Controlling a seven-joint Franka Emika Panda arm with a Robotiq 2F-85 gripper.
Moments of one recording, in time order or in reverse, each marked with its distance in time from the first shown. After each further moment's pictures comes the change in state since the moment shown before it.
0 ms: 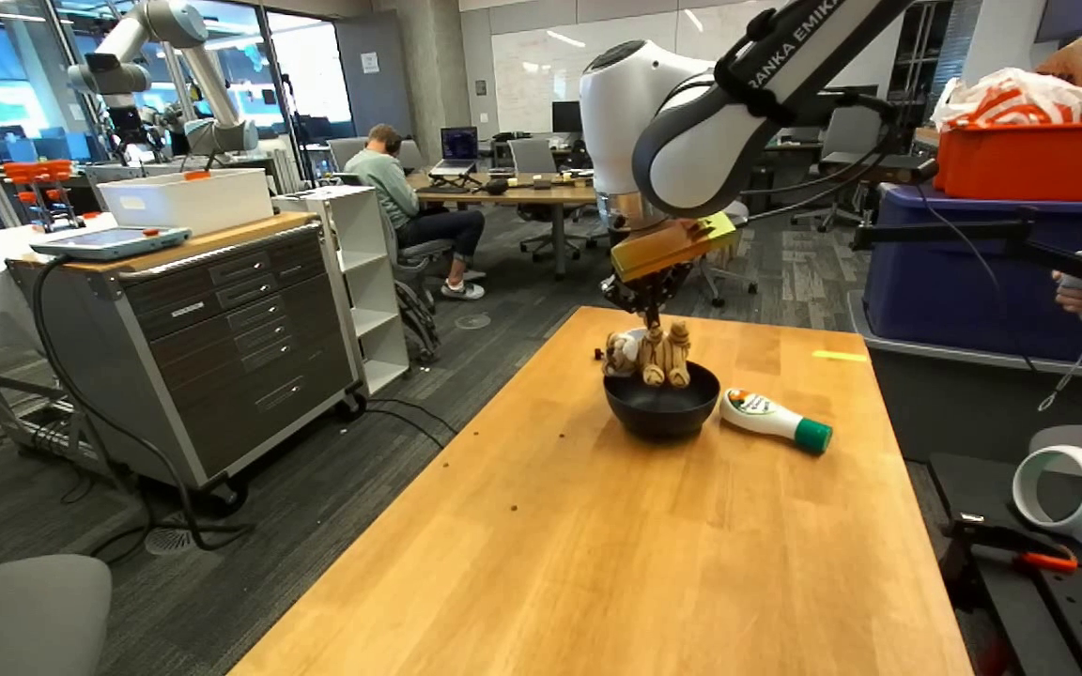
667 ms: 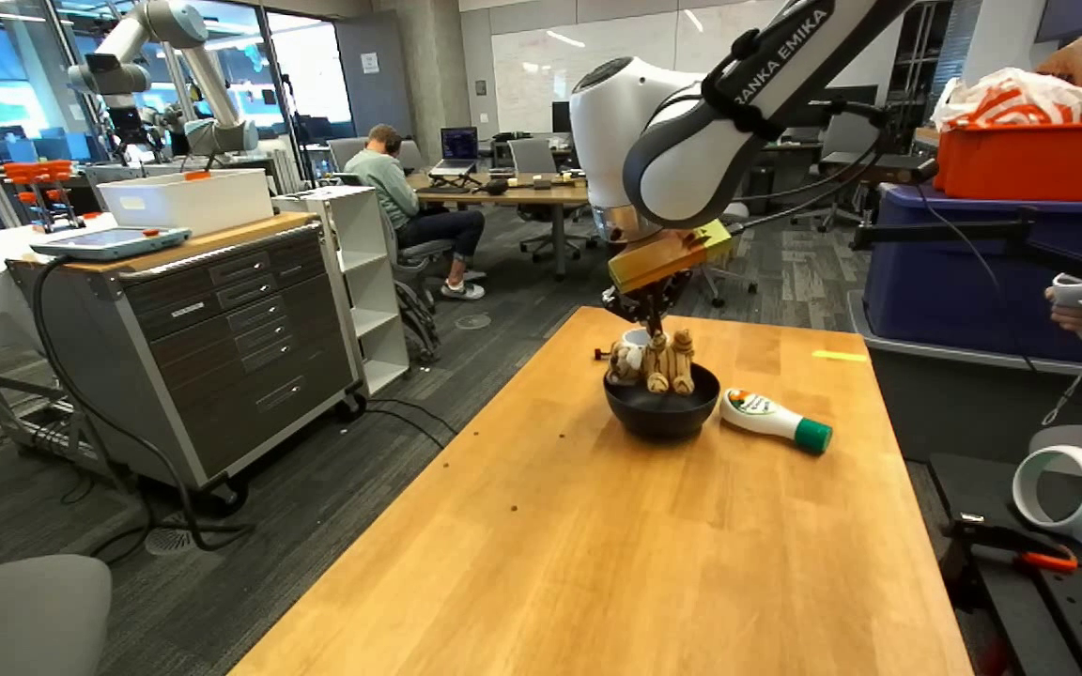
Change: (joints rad) arm 0.006 0.039 -0.002 0.031 0.000 -0.043 0.000
